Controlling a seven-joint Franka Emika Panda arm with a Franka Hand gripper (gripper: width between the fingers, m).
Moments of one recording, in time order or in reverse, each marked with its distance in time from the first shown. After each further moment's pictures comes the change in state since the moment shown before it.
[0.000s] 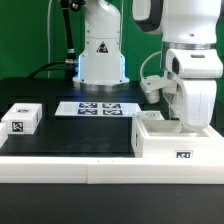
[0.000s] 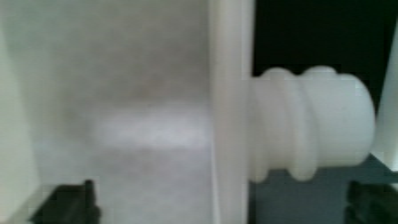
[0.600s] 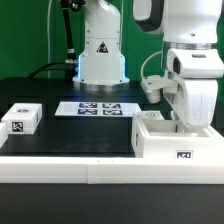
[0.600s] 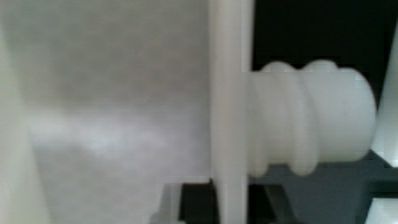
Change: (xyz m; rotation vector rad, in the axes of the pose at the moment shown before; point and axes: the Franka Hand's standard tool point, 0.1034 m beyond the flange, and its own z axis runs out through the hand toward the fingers) arm 0.001 0.000 0.000 0.000 0.000 -0.002
